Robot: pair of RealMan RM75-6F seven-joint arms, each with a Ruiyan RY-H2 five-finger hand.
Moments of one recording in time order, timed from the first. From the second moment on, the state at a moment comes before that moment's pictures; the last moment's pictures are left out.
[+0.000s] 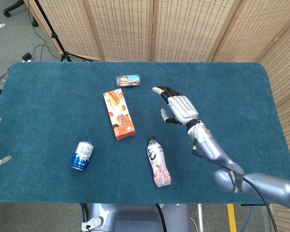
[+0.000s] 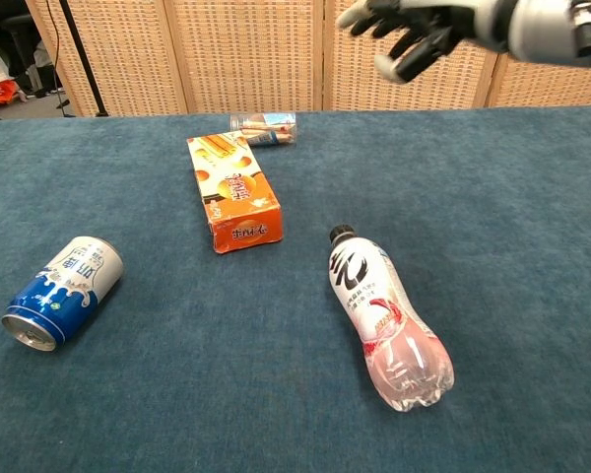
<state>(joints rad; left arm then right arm) -0.21 -0.89 -0.08 -1.59 1.40 1.22 -0.34 0.93 -1.27 0.30 -1.62 -0.98 0.91 -0.02</state>
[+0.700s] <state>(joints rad) -0.62 -0.64 -0.14 -1.66 1.58 0.73 -0.74 0.34 -0.99 0.07 -1.71 -1.34 1.48 0.16</state>
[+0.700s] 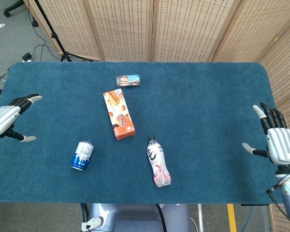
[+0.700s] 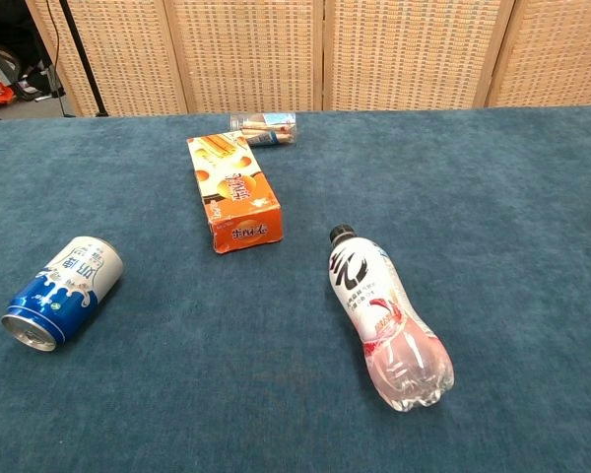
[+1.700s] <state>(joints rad) -1.30 -1.15 -0.17 -1.13 1.11 0.04 -0.72 0.22 -1.04 0.13 -1.59 -1.36 1.46 0.37</state>
